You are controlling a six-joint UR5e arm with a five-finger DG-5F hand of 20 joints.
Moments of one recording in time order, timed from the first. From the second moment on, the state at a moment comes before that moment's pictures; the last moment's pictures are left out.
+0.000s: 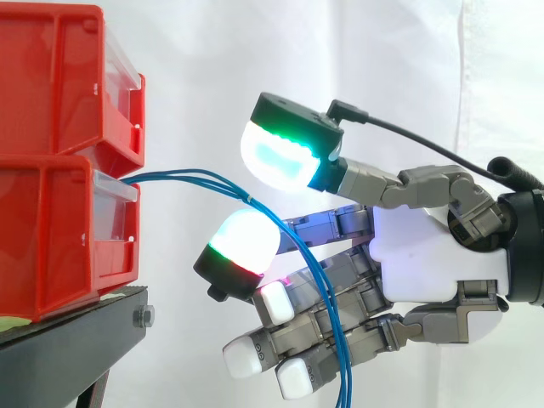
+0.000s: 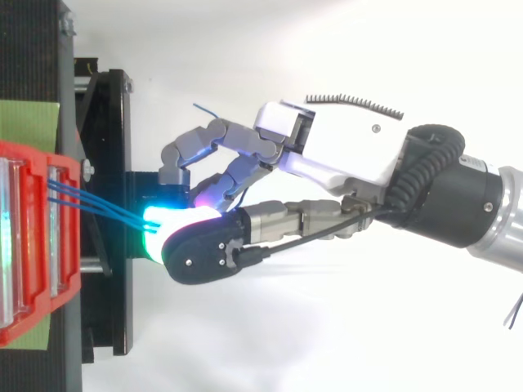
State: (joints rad) arm 0.24 -2.33 -1.15 -2.83 -1.09 -0.06
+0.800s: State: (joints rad) arm 0.24 -2.33 -1.15 -2.83 -1.09 -0.07
